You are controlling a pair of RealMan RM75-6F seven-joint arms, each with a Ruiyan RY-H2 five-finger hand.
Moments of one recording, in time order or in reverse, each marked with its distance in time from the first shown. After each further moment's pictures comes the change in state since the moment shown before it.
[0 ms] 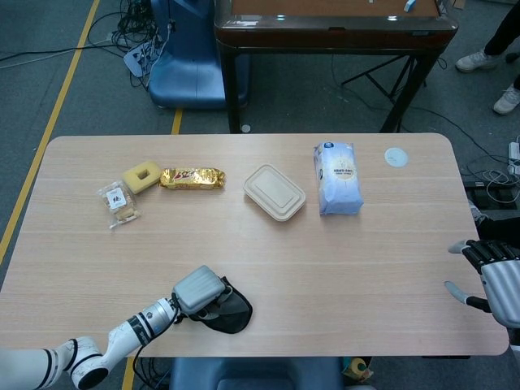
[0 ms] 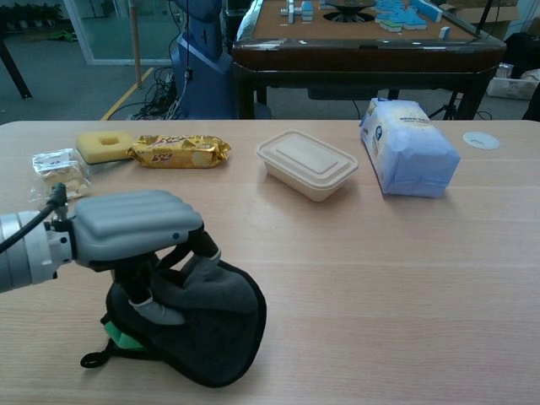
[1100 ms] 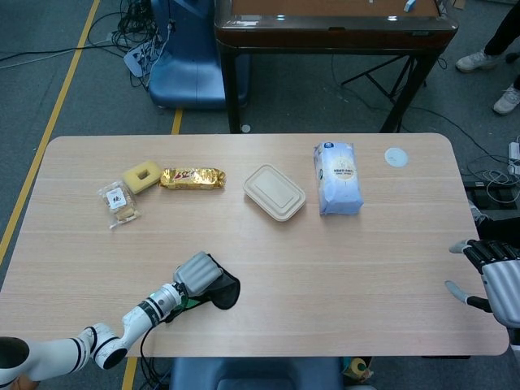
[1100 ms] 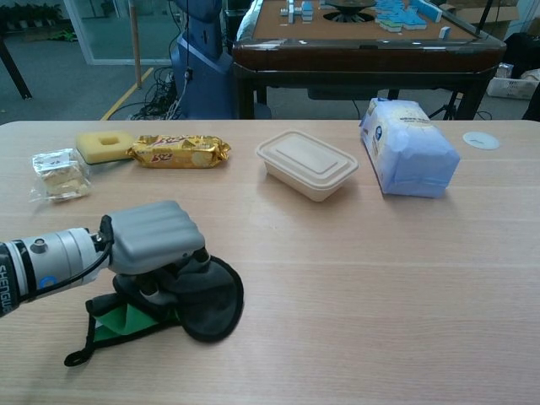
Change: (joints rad) left arm -0.008 -0.181 -0.020 0.365 -0.091 -0.049 0.320; right arm -0.002 -0.001 0.004 -0.001 0.001 0.001 -0.002
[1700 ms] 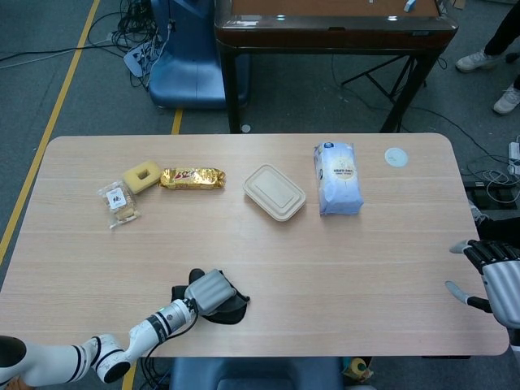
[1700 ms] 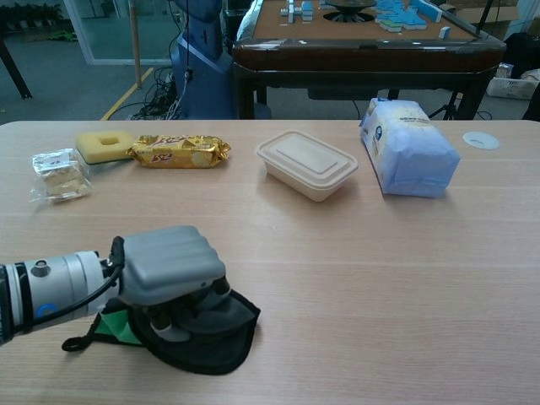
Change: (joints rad) left arm -0.012 0.016 0.024 -0.196 0.020 -0.025 -0.035; right arm -0.005 0.004 0.001 -0.007 0.001 0.006 -0.004
